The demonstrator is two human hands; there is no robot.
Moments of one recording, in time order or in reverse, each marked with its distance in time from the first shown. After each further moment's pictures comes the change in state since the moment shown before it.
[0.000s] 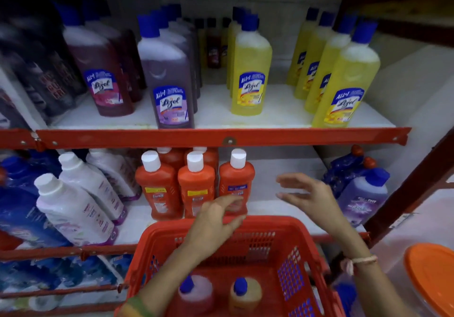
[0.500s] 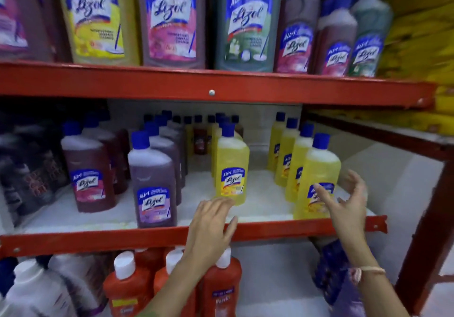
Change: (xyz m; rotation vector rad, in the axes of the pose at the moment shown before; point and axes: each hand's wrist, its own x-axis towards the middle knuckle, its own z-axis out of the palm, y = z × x) left_hand 0.150 0.054 -0.051 0.450 0.466 0.449; right_hand 0.114 -0.035 -0.110 0.097 0.823 -0.085
